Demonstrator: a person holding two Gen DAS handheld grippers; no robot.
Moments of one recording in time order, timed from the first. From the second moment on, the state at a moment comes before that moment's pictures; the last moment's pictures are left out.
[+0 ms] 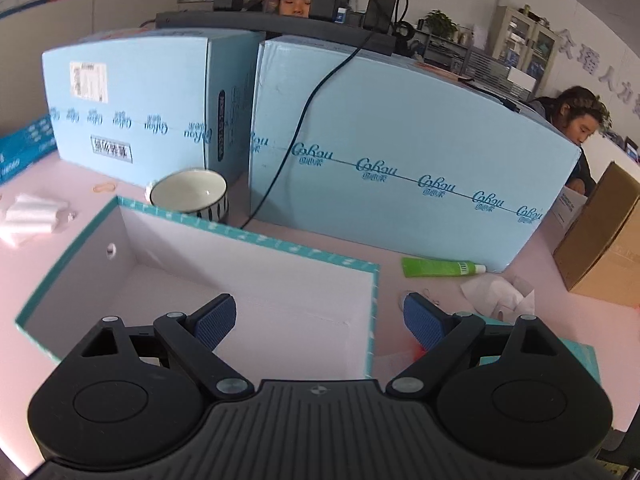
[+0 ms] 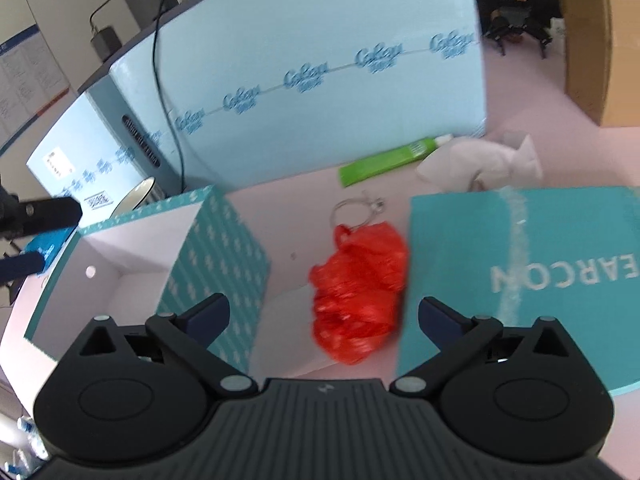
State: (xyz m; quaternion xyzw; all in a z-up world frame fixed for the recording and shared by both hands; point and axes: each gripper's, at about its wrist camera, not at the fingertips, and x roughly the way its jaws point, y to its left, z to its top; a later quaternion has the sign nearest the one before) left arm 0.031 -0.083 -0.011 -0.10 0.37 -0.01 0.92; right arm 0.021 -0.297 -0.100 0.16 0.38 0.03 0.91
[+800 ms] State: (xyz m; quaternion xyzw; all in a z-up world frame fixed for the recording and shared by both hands) left arm -0.009 -0.183 -0.048 -0.10 0.39 -0.10 0.91; right arm -0.032 -0.405 -0.118 0.10 0.35 -0.14 0.92
